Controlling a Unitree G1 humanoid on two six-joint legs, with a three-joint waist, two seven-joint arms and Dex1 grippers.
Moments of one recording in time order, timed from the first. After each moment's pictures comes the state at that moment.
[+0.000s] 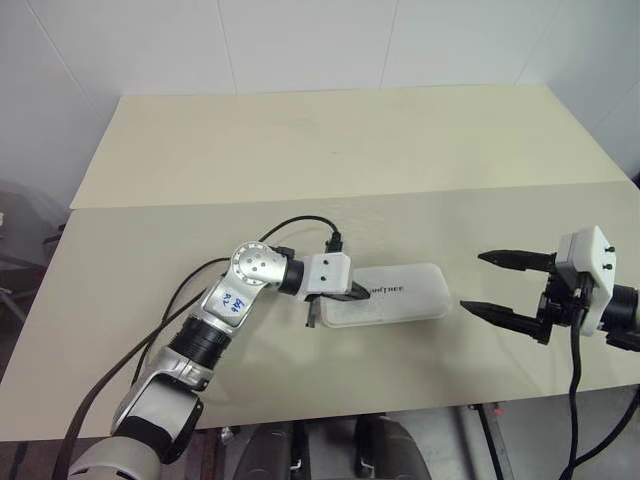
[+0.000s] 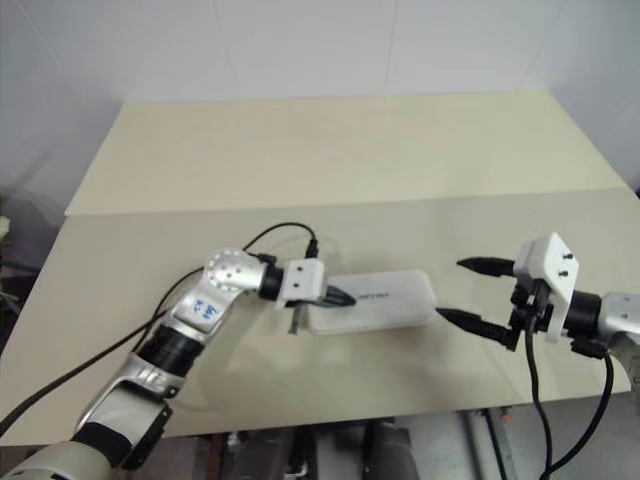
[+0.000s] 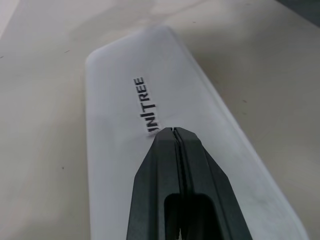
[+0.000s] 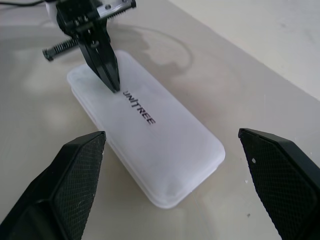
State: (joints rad) left arm -0.69 0.33 -0.38 0.21 0.03 0.02 -1.05; right arm 0.00 -0.93 -0.41 -0.39 0.62 0.47 1.07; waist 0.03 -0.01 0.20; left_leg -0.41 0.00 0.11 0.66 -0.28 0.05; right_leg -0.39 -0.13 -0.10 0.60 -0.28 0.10
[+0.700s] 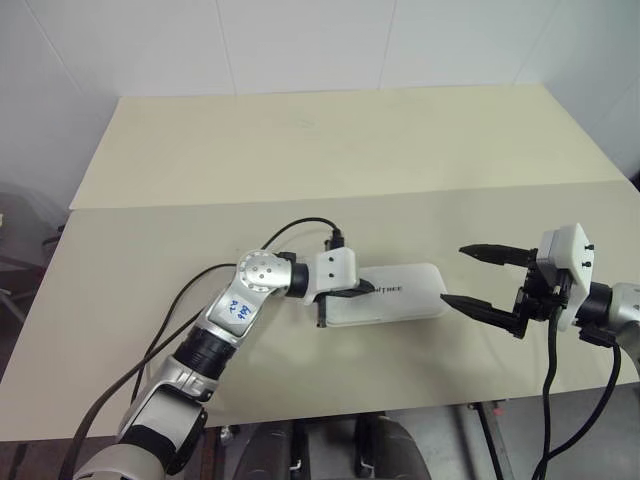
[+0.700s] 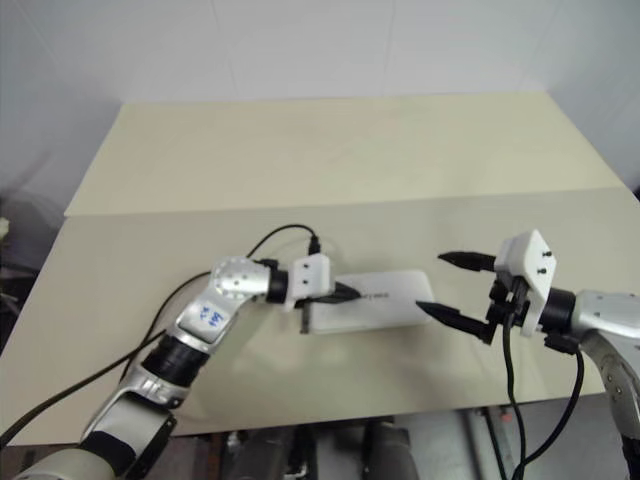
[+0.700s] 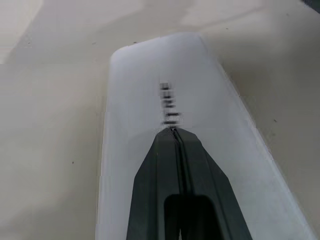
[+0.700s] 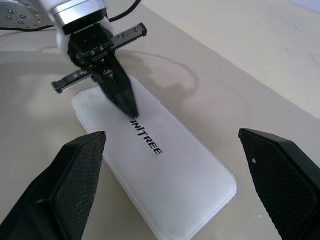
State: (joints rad) left arm -0.62 0.31 -0.33 0.13 0.01 0.12 -0.92; right arm -0.07 -0.88 -0.32 -0.38 0.62 0.45 1.04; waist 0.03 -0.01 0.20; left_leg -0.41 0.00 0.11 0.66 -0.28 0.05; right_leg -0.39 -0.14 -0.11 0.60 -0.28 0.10
